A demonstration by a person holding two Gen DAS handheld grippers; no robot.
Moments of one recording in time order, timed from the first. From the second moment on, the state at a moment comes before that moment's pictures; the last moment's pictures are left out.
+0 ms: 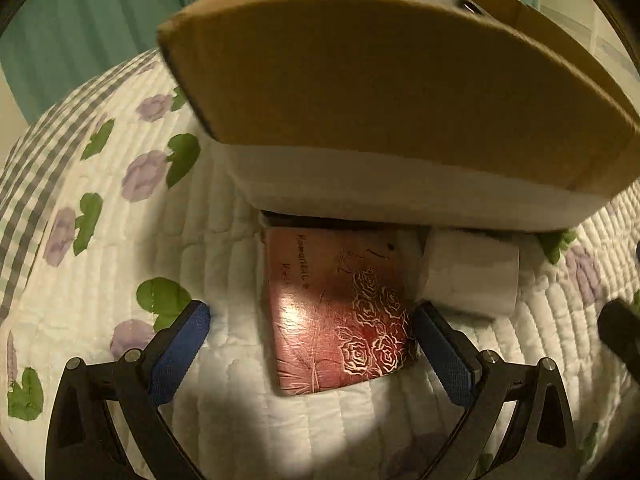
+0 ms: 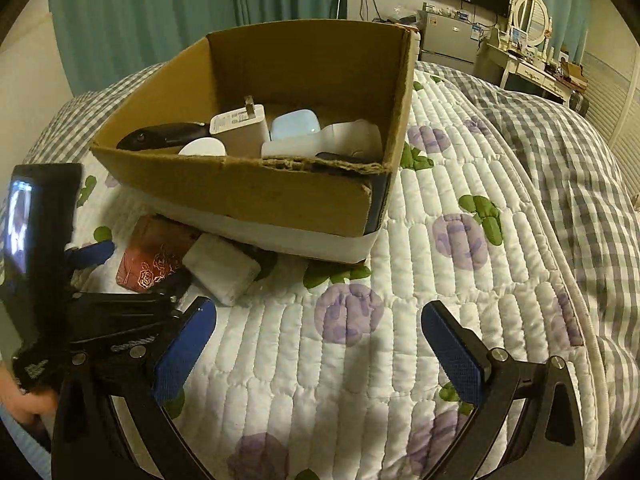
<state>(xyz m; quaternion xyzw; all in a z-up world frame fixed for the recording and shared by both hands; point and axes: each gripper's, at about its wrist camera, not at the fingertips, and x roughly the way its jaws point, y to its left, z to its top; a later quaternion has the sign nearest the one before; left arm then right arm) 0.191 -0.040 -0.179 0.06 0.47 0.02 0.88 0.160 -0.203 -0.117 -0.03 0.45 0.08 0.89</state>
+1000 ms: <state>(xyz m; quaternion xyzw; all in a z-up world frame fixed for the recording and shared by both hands) 0.138 0.044 -0.148 -0.05 0.49 0.03 0.87 0.199 -0.125 -0.165 -0.08 0.49 0.13 0.86</state>
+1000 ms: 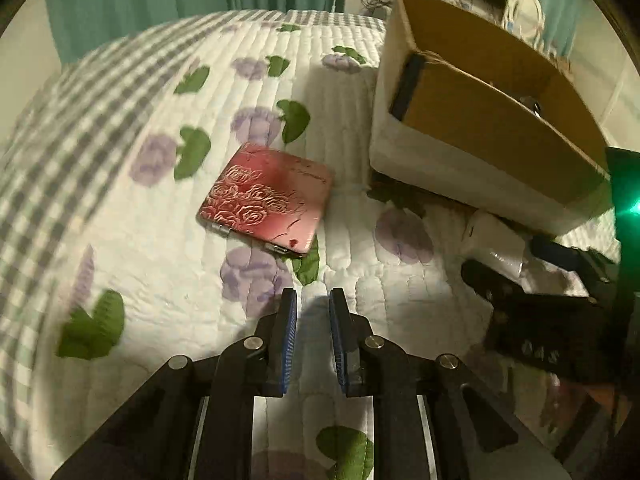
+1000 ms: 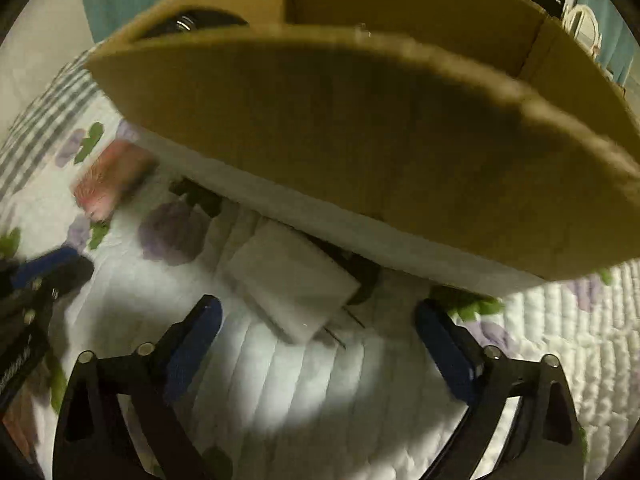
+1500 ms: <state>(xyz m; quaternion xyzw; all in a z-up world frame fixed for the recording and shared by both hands) 0.129 0.046 -0.120 -0.05 0.48 0.02 0.88 0.178 -0.117 -0.149 -0.06 0.47 0.15 0.87</state>
